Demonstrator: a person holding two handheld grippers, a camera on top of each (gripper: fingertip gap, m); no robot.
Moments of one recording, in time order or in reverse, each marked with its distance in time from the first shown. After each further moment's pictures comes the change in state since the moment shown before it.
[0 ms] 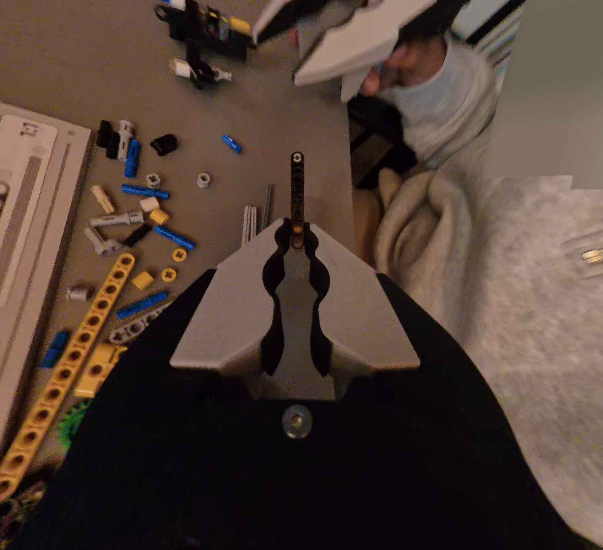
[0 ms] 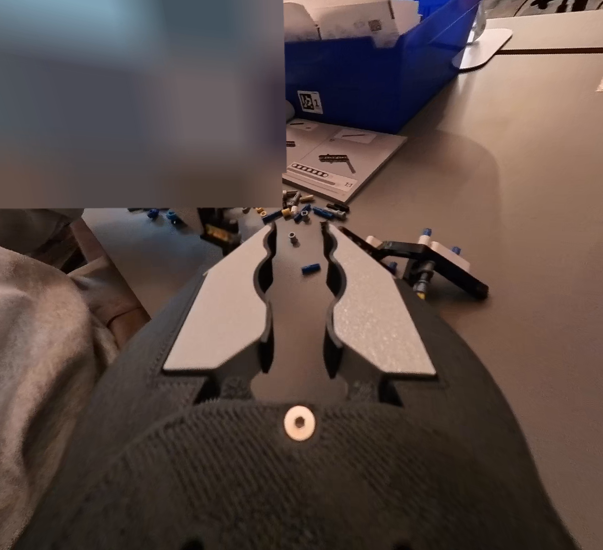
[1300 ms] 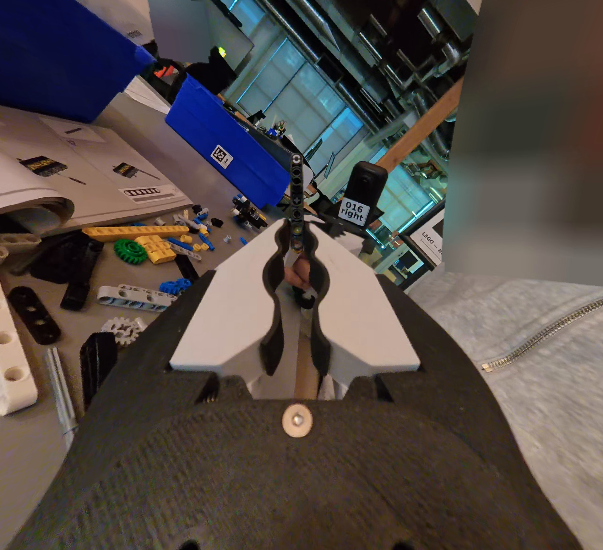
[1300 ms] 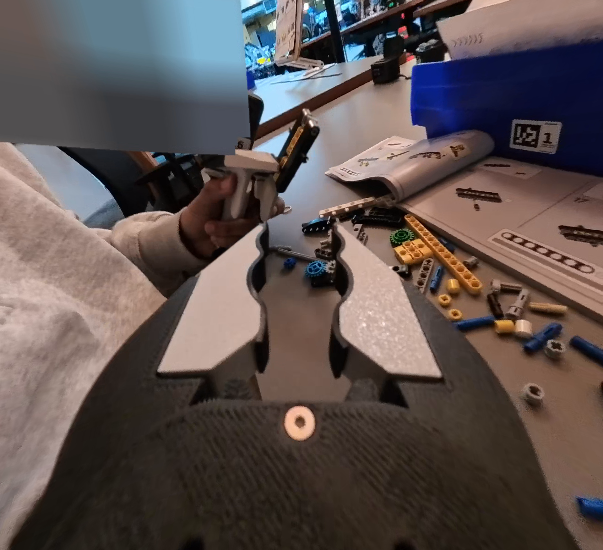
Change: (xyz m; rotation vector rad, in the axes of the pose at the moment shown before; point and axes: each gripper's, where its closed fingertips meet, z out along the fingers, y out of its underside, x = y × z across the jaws) left arm 0.018 0.028 -0.139 0.999 0.019 -0.256; right arm -0.140 -0.016 0.081 0.066 -0.418 0.044
